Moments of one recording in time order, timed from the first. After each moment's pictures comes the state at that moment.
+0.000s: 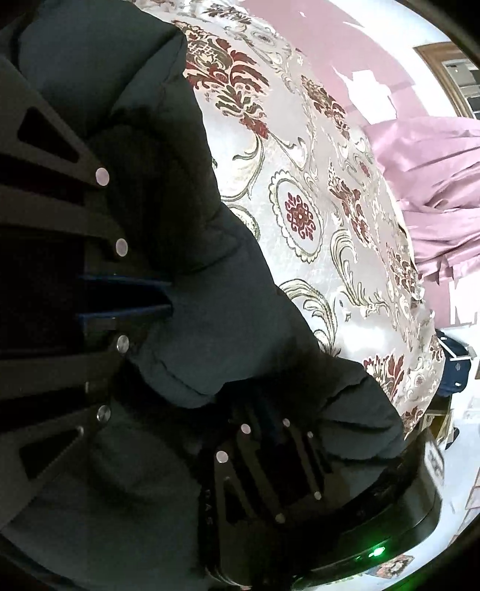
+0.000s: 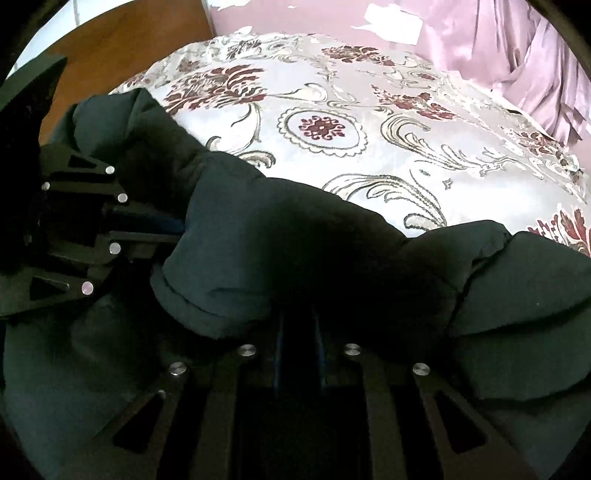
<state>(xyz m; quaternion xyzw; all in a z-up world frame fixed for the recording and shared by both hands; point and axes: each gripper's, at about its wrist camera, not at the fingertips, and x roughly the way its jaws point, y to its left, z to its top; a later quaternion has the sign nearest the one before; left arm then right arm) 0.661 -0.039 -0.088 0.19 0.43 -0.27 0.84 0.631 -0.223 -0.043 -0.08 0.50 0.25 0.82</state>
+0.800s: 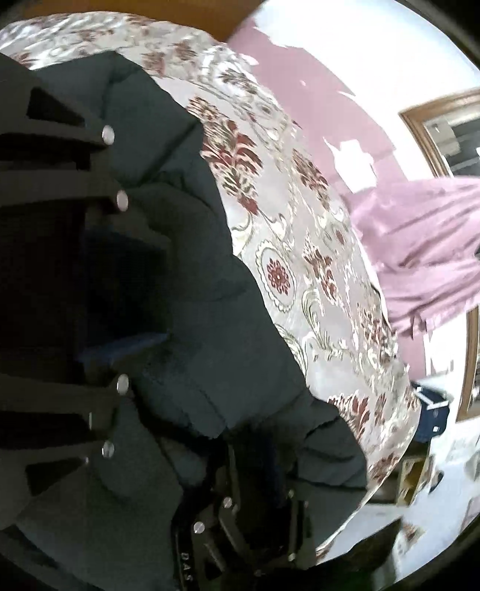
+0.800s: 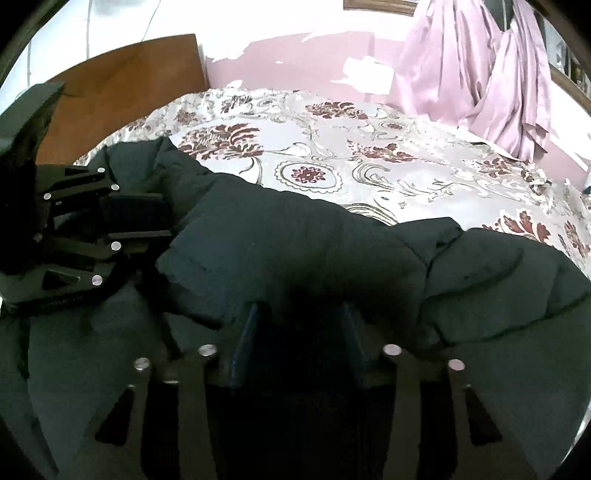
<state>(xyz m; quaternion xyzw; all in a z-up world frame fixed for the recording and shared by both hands) 0.614 -0.032 -0.045 0.19 0.38 -0.14 0.89 0.581 -0.256 -0.009 -0.05 0.41 0.23 0.88</state>
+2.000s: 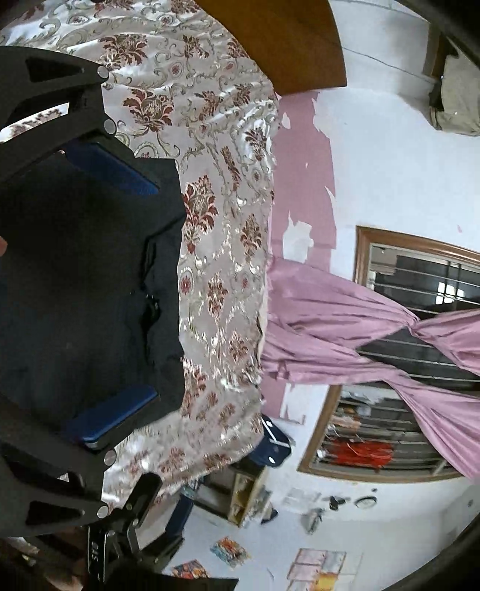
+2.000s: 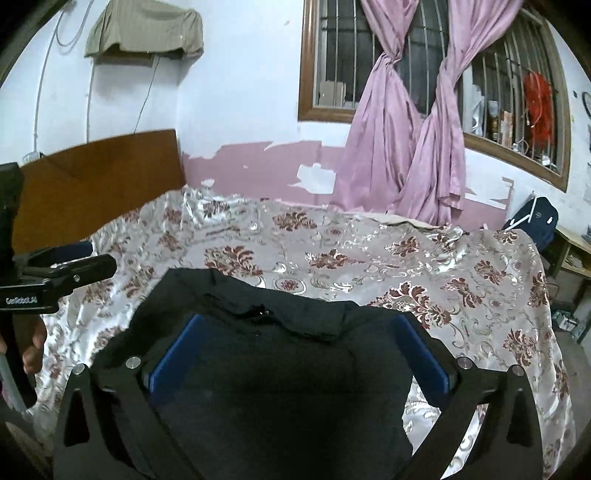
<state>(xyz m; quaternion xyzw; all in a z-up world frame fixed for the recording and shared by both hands) 0.406 0.027 0.143 -0.06 0.25 -0.09 0.96 0.396 -0.300 0.200 -0.01 0.26 0.12 0.96</state>
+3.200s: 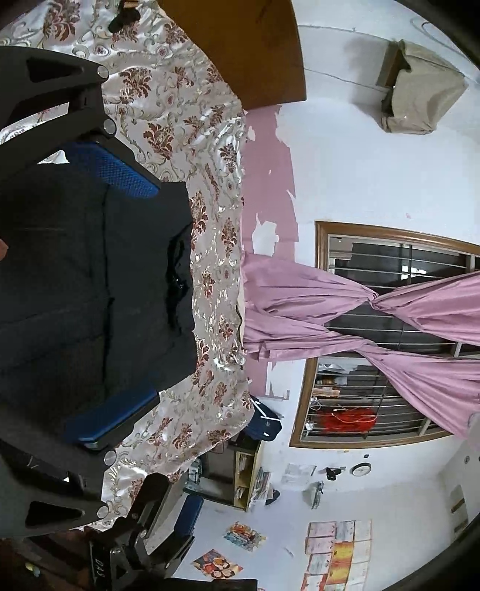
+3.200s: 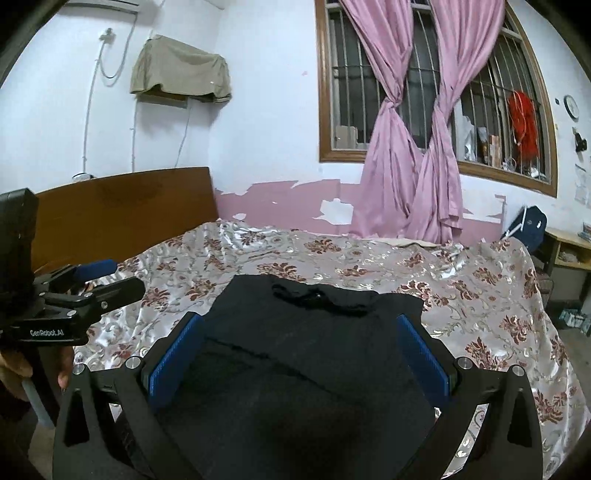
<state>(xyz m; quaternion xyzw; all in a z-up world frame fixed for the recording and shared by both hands) 0.199 0.007 0.149 -0.01 0.17 -0.09 0.98 0.186 -0.303 0.215 0.01 0.18 0.16 0.97</state>
